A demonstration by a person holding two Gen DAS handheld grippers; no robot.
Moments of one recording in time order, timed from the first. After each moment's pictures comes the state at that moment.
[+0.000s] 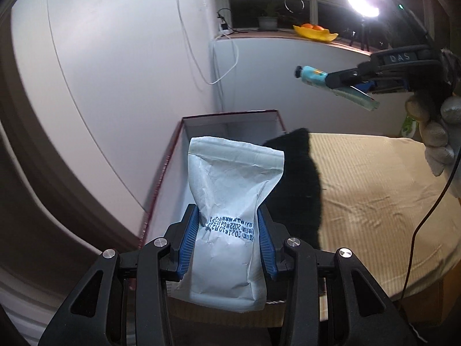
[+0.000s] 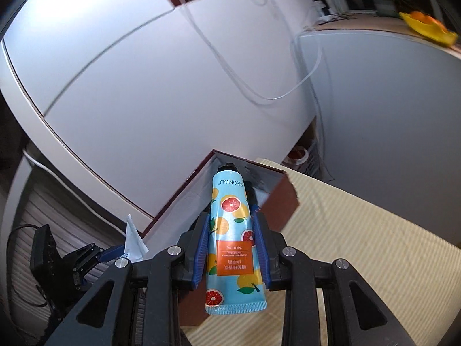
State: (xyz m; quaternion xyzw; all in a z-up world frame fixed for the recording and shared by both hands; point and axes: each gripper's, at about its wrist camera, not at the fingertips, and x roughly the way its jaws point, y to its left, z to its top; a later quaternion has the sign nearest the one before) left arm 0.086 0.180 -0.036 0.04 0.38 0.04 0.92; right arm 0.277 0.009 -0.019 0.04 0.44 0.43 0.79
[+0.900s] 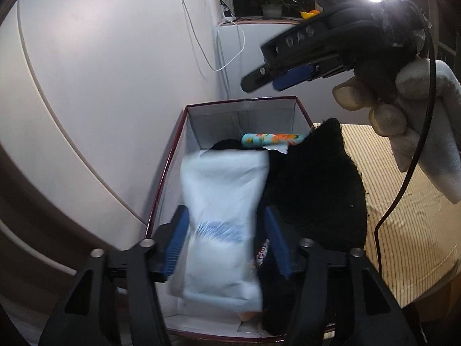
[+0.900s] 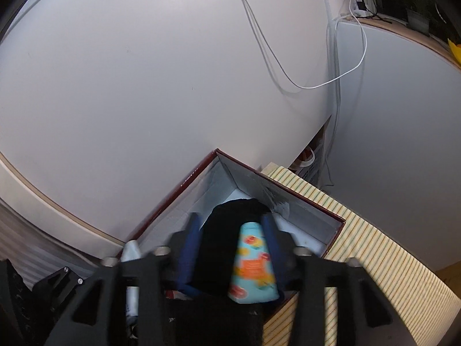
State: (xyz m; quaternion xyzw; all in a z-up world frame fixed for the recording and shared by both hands) left arm 0.114 0.193 -0.059 0.05 0.40 0.05 0.91; right arm 0.309 0.121 -0.050 -0.04 0.46 0.41 0.79
